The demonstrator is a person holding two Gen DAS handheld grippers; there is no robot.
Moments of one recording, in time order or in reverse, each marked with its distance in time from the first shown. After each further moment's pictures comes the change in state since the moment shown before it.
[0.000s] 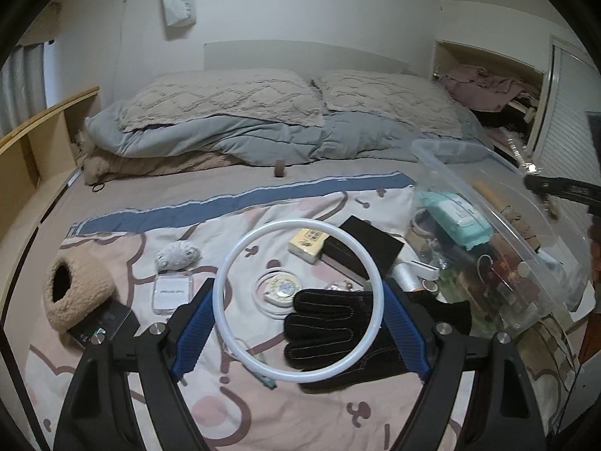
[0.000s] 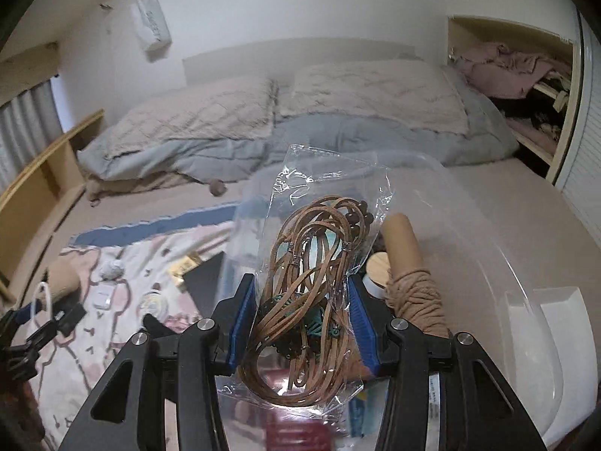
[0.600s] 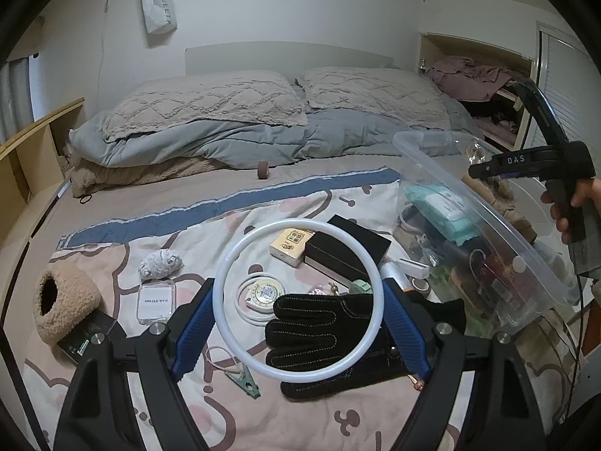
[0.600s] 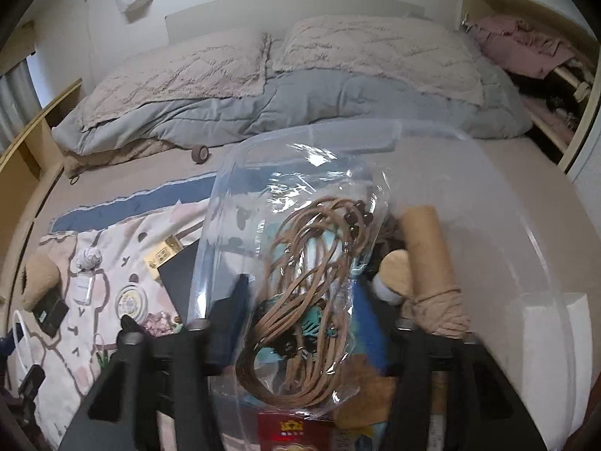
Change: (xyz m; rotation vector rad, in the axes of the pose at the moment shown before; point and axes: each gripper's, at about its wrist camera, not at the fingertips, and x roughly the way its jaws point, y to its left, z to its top) left arm 0.011 -0.020 0.001 0.043 -0.002 -0.015; right arm 0.065 0.003 0.028 0.000 0.179 -0.021
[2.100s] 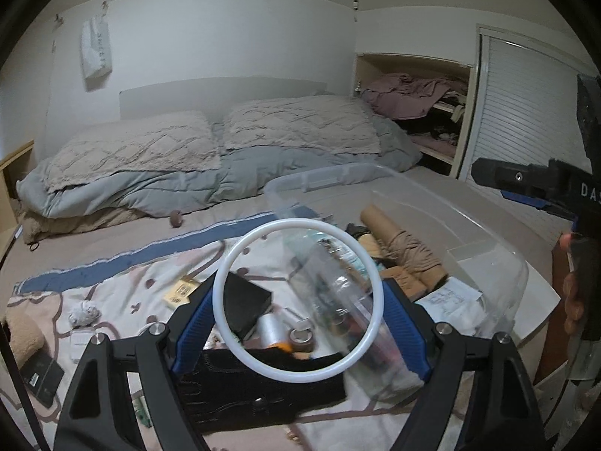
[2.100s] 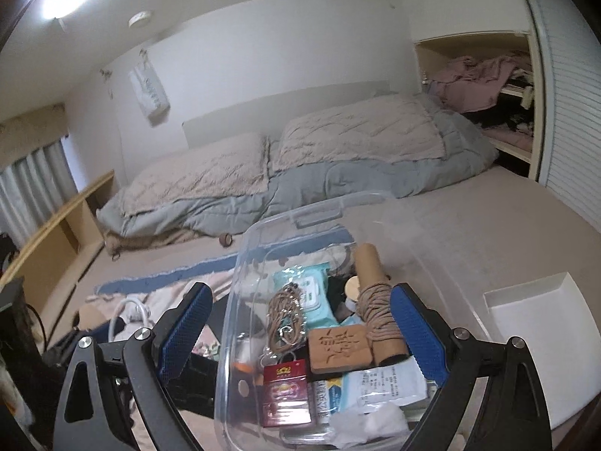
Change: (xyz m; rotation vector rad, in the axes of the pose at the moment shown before) left arm -0.020 -0.147 0.041 0.081 -0.110 -0.180; right arm -0.147 -0.056 -0.065 0.125 -0.380 0.097
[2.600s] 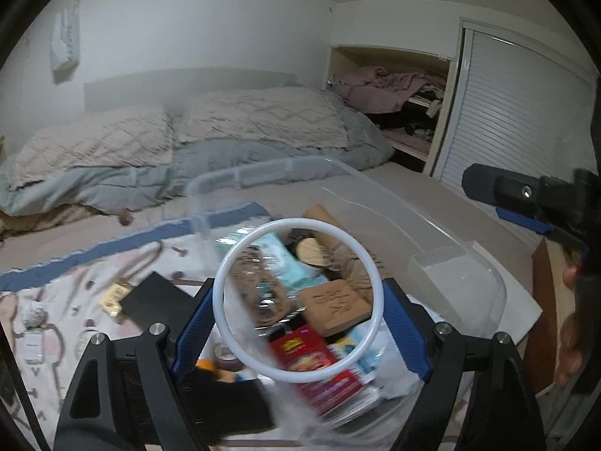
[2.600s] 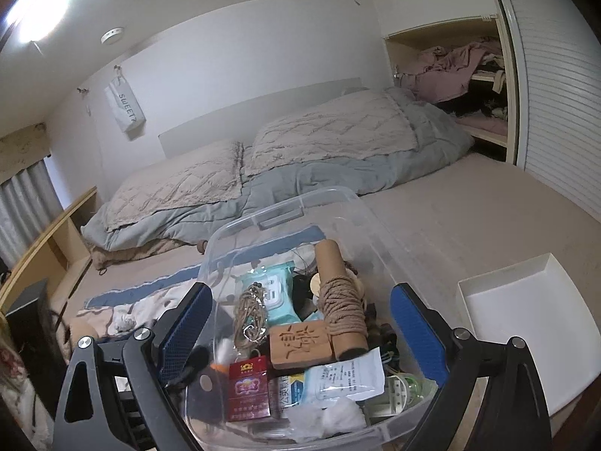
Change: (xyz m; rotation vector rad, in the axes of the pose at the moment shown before) left arm 0.051 -0.067 0.014 -0.029 0.039 -0.108; right arm -0.008 -0.042 -0.008 0.063 -0.006 -0.047
